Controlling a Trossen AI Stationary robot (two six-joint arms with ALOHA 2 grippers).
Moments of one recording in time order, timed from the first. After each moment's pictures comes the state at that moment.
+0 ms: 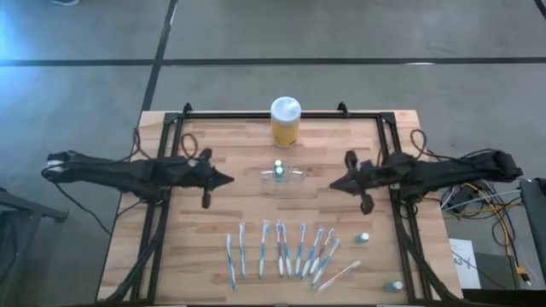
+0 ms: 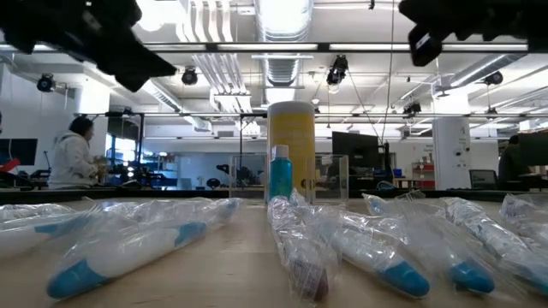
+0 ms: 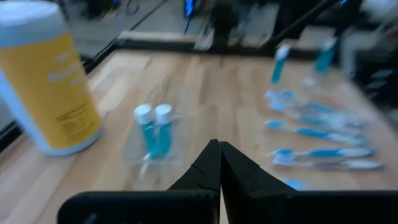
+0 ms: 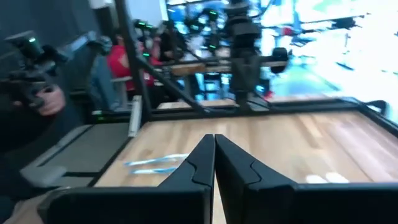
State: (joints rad) left arm -0.03 0.64 0.37 0.05 -0.09 -0.08; right arm 0.05 0.65 0.36 0.26 -0.11 0.17
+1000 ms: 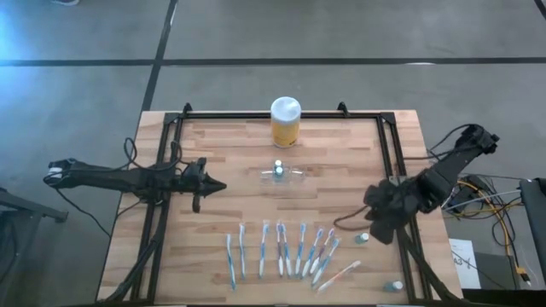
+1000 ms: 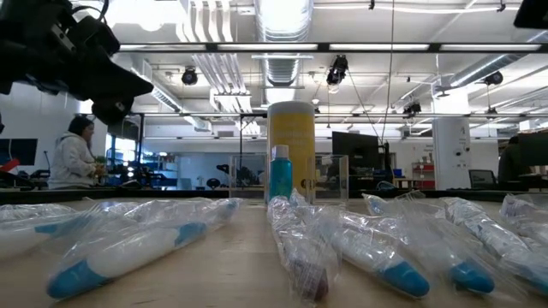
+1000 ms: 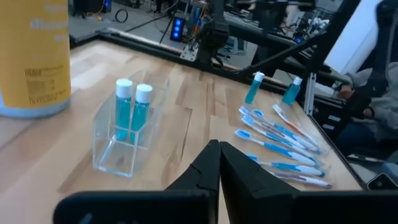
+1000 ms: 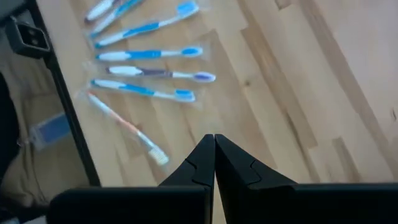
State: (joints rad) left arm -0.04 0.43 0.11 0.20 -0.04 -0.32; right arm 0.68 1.07 1.08 -1.19 0.18 1.13
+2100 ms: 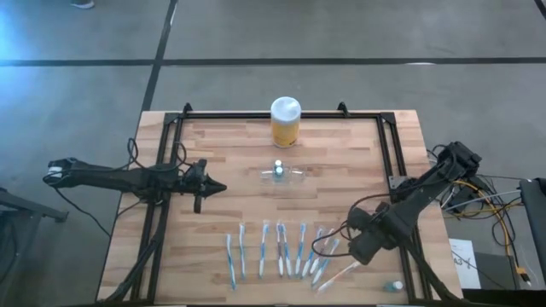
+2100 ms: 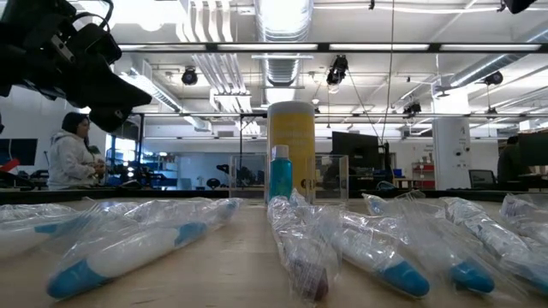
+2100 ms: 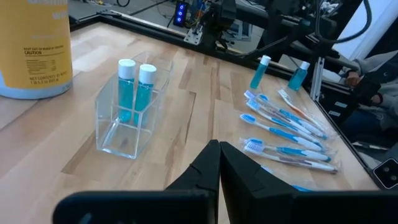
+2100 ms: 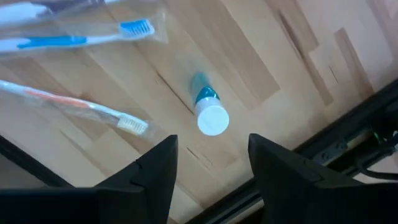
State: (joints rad) left arm -0.04 0.45 0.11 0.16 -0.04 -0.31; right arm 0.71 1.52 1.22 -1.33 -0.03 1.42
